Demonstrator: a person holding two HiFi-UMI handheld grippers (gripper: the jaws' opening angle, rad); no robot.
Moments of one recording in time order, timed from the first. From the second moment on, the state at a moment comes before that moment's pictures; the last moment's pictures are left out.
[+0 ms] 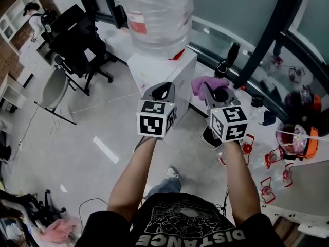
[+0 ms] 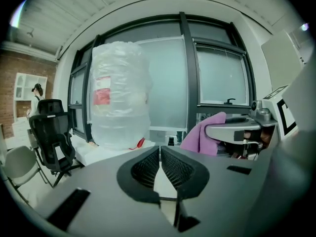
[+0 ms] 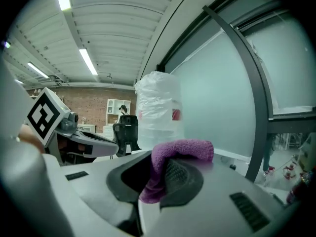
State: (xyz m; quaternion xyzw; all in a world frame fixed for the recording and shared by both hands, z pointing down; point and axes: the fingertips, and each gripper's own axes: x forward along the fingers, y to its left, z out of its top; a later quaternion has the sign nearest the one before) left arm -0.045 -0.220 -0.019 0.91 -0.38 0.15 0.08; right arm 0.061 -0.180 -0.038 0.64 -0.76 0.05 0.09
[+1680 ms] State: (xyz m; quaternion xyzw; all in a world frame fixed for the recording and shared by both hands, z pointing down) left arm 0.011 -0.302 0.115 0.88 -0.46 0.13 0.06; right arm 0.134 -0.382 0.100 0.57 -0.82 -0.03 0.09
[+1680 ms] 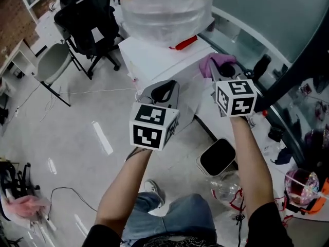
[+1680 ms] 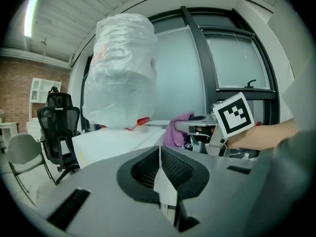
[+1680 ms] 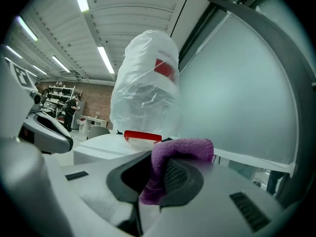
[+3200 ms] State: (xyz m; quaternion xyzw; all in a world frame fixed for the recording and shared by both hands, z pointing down) left arm 0.017 -0.302 0.368 0.87 -0.48 0.11 0.01; right arm 0.118 -0.380 0.346 0.53 -0.84 -0.09 0.08
